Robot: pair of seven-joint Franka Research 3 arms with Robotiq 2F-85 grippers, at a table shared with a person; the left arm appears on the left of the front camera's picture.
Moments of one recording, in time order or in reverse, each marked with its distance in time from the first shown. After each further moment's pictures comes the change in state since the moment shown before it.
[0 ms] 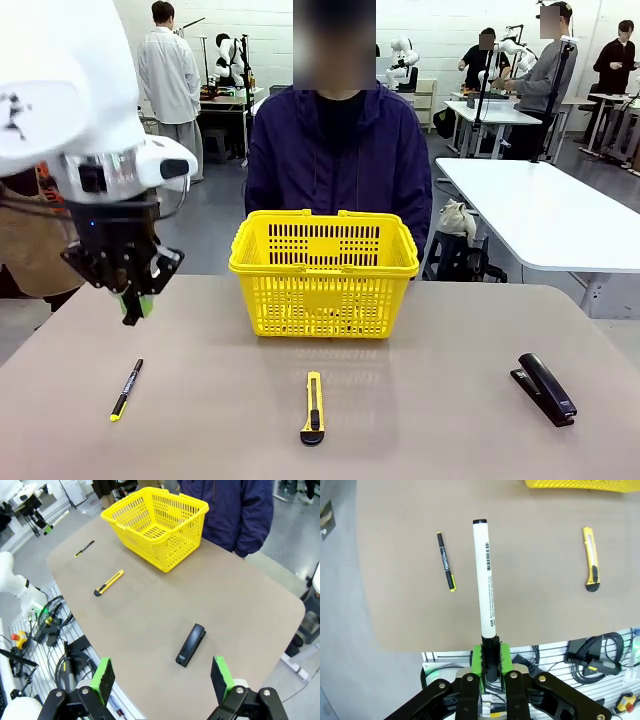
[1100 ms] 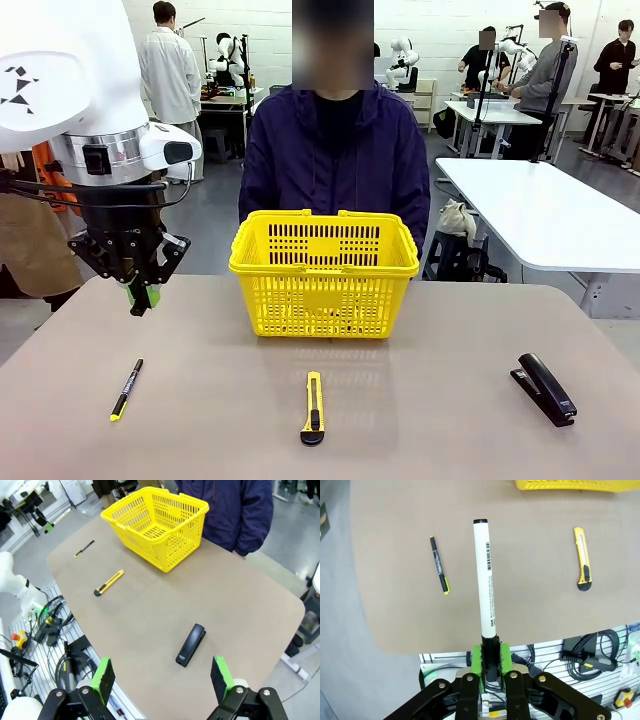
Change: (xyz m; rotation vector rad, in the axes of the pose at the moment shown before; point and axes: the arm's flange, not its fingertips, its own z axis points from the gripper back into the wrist) left arm 0.011 -0.009 0.003 -0.020 0.009 -0.036; right arm 0.000 0.000 0.000 0.000 0.000 0.000
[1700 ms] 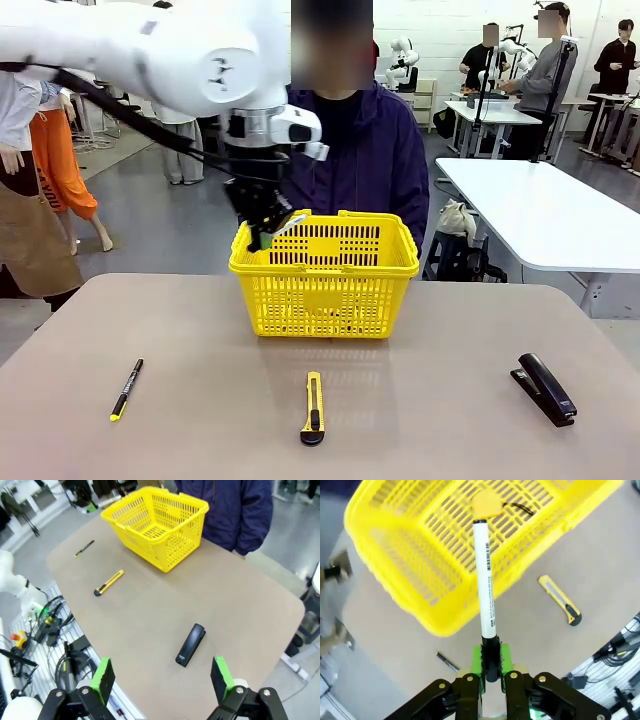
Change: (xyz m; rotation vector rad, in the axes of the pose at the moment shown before) left arm 0.172 -0.110 -0.013 0.005 -0.024 -0.620; right arm 0.000 0.000 0.001 -0.001 0.000 0.000
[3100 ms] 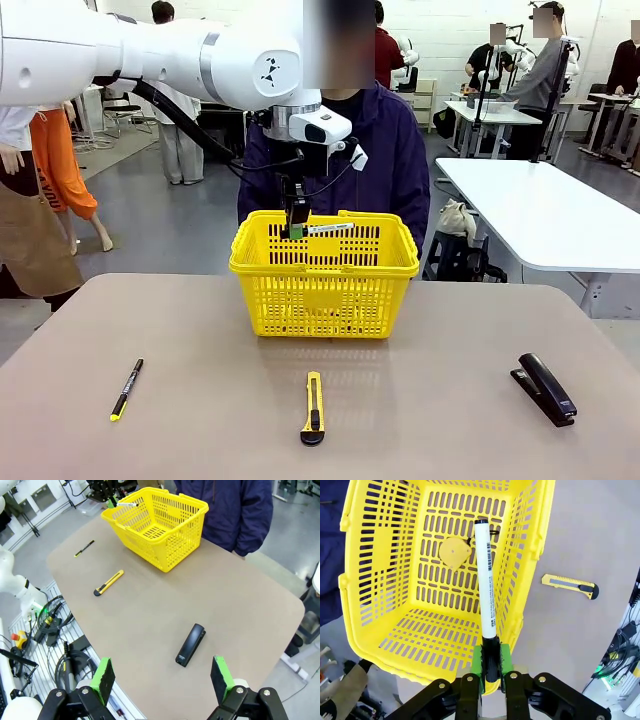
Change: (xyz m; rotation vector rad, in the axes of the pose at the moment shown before) left arm 0.064 0.014 -0.017 -0.072 -0.001 -0.570; right arm 0.000 0.000 0.000 0.000 0.000 0.000
